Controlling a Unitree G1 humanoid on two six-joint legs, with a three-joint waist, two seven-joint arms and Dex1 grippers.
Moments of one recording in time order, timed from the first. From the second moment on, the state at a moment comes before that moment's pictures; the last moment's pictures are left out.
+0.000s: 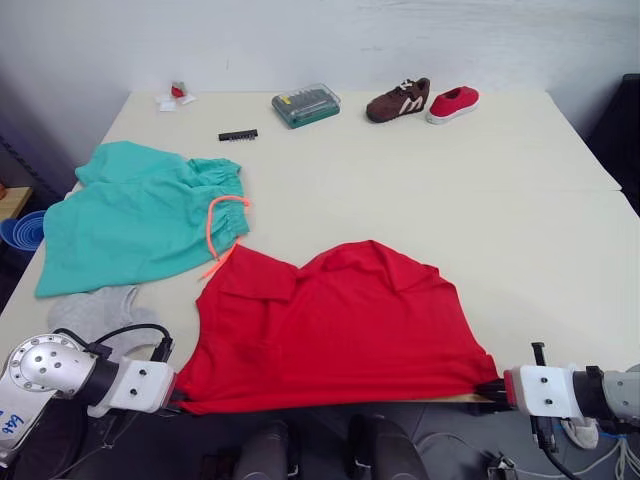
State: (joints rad) left arm 0.18 1.14 0.03 -0.10 -0.19 -0.25 -1.31; right arm 0.42 -1.06 -0.24 -0.31 0.12 -0.14 1.16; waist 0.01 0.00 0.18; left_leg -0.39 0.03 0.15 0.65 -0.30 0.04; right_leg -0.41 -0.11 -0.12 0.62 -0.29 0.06
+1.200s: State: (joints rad) left arm 0.01 1.13 0.06 -0.20 -0.32 0.16 -1.34; right arm 0.40 -1.04 -0.25 -0.34 0.23 0.01 1.14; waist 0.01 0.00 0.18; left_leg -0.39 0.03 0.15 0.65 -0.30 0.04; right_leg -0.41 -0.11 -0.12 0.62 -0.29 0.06
